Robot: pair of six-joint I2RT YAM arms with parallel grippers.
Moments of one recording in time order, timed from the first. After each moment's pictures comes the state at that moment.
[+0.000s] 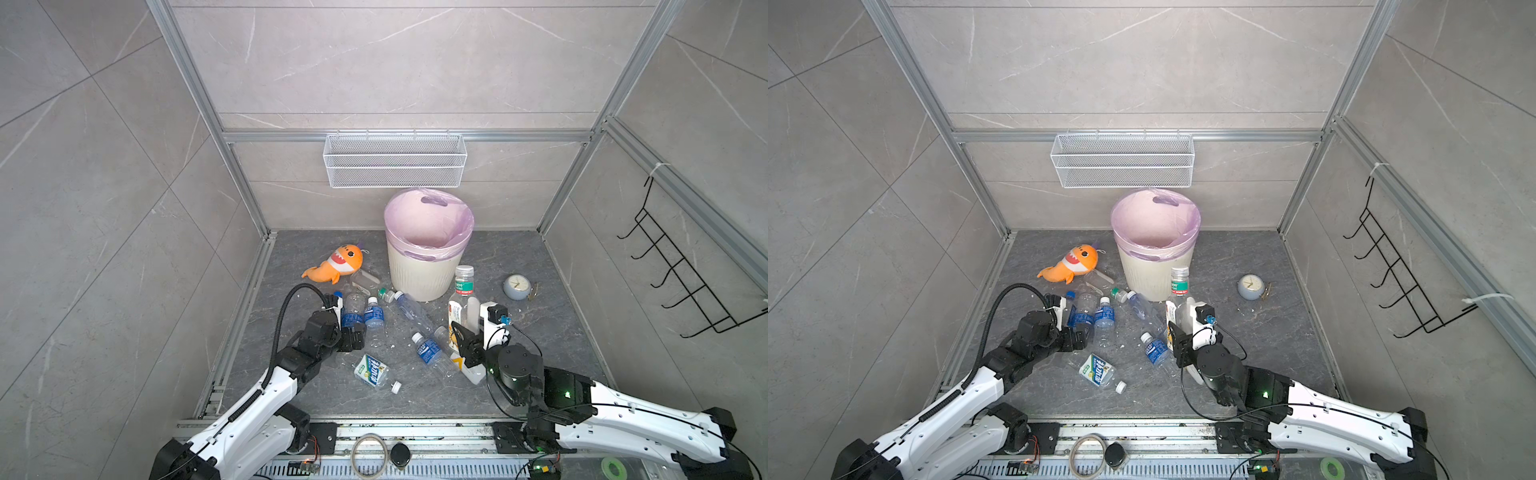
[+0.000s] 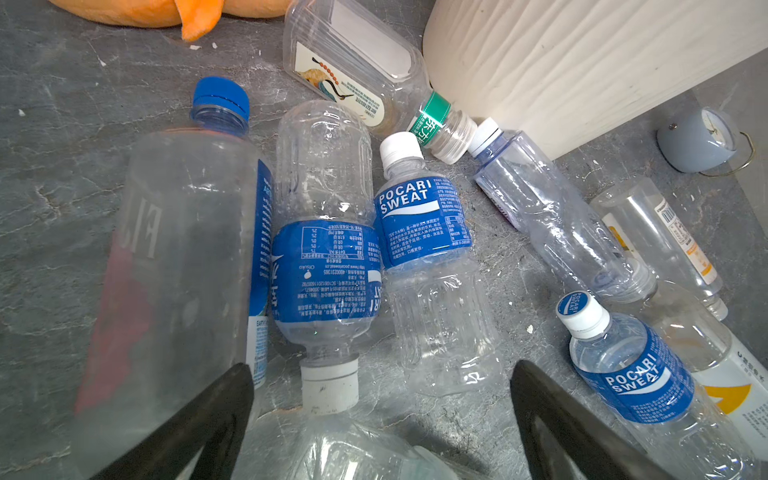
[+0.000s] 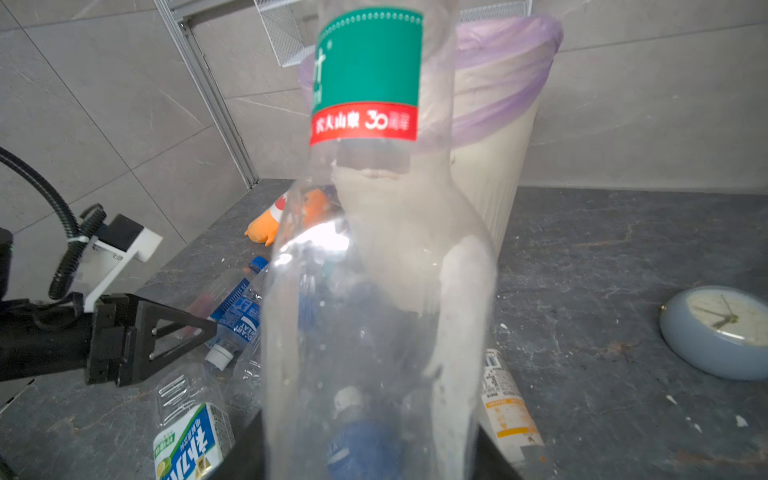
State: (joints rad) left arm -0.48 0.89 0.46 -0.27 0.02 -0.43; right arm 1.20 0.70 0.65 -0.26 0.76 0.39
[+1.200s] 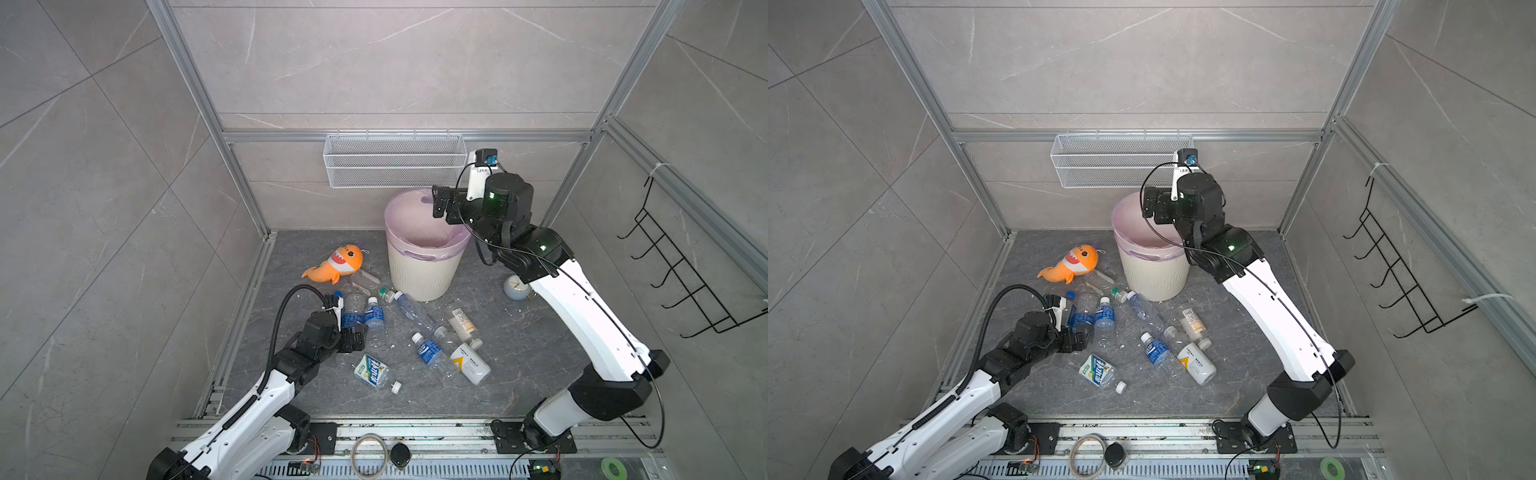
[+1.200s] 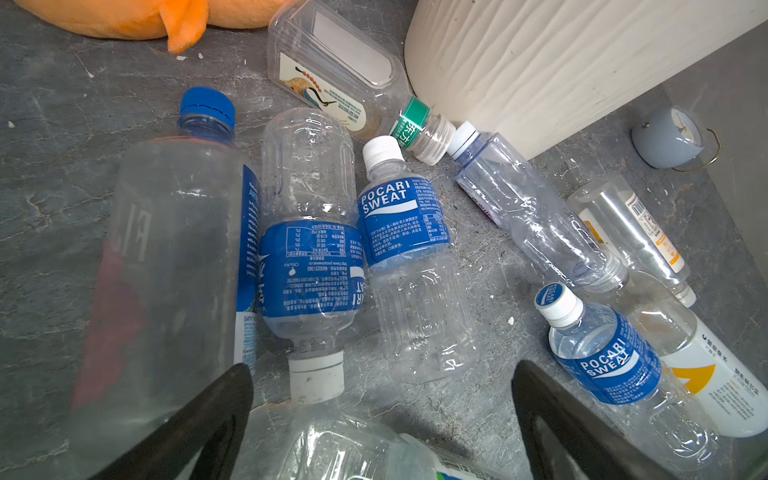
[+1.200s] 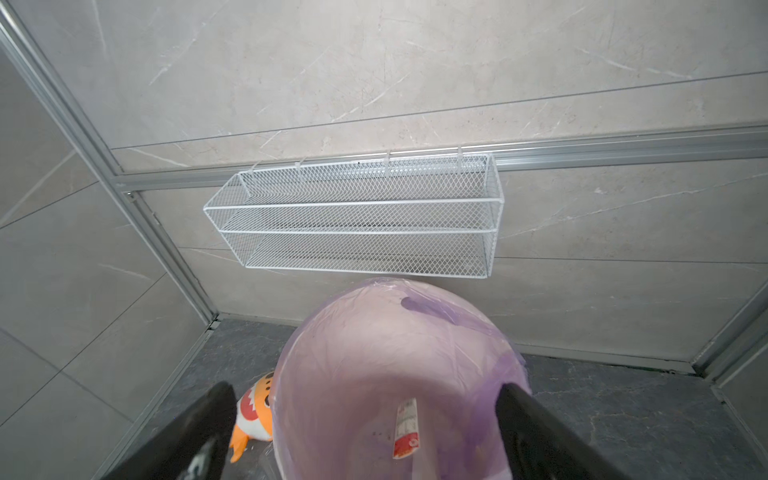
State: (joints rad) left arm -0.51 0.84 0.48 -0.31 0.03 -0.42; right arm 0.65 1.56 1.98 -0.58 0.36 0.20
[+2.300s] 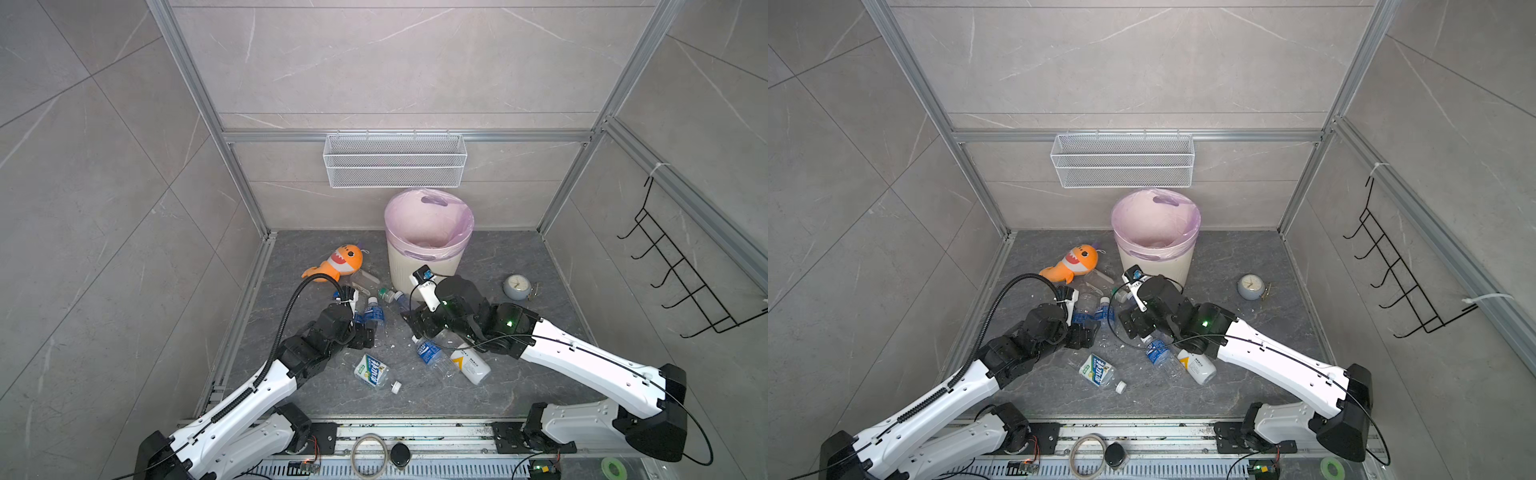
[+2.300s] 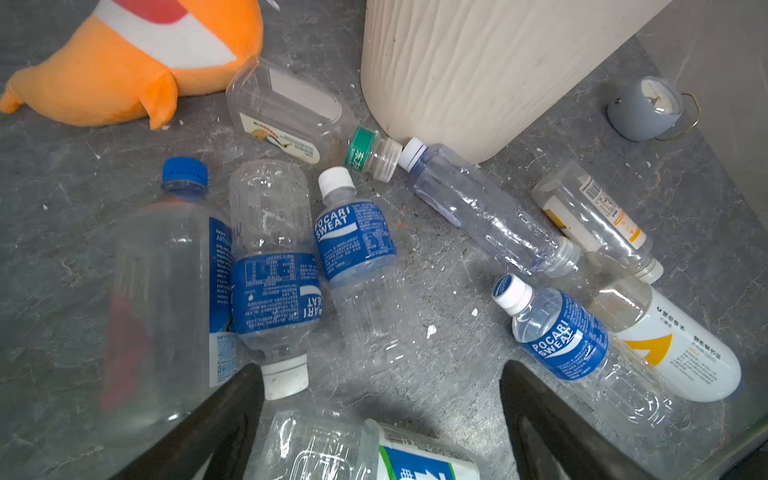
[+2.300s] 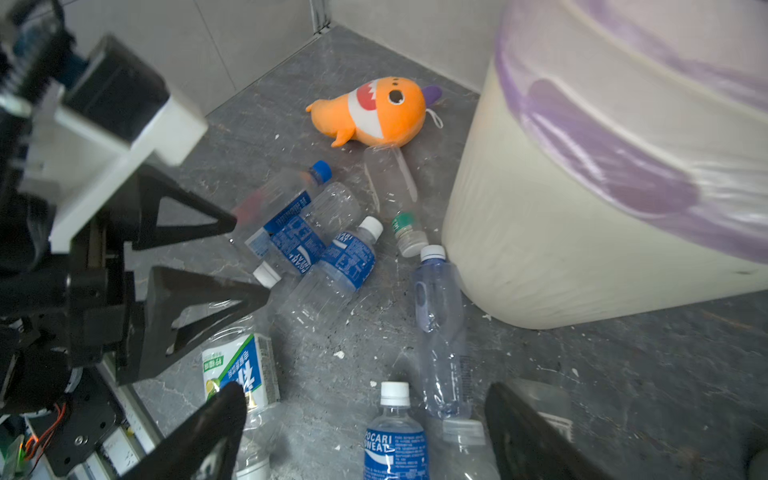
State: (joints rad) left arm -0.70 0.92 0.72 -0.49 -0.15 -0.41; right arm 1.01 1.29 1.23 -0.60 0.22 0.18
